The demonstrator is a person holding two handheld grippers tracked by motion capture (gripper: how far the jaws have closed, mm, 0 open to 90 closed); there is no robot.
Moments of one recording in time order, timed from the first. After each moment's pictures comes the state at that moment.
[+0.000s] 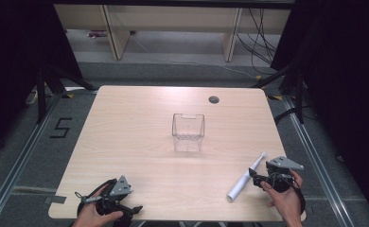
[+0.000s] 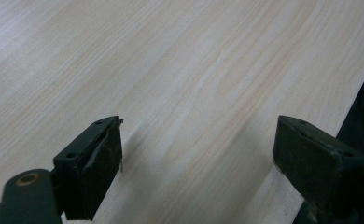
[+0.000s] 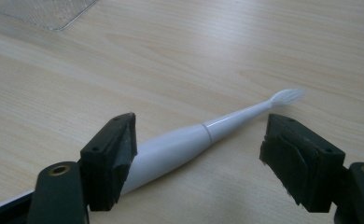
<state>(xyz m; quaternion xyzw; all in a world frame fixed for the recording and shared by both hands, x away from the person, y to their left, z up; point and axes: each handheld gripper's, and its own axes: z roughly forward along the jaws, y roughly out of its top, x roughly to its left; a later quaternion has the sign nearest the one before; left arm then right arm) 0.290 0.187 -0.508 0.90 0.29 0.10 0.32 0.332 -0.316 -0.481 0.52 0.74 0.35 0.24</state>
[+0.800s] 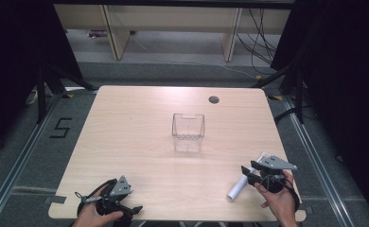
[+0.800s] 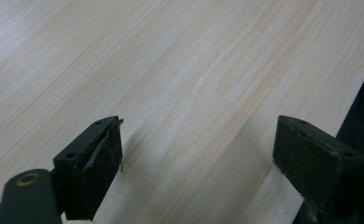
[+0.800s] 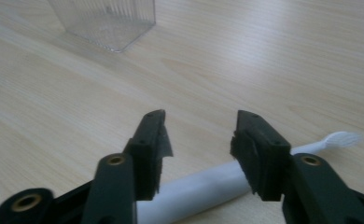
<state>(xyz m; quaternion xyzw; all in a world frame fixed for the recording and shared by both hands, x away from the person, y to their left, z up) 0.289 0.187 -0.507 0.90 0.29 0.10 0.31 0.326 -0.290 -0.469 0.45 0.77 0.39 0.23</state>
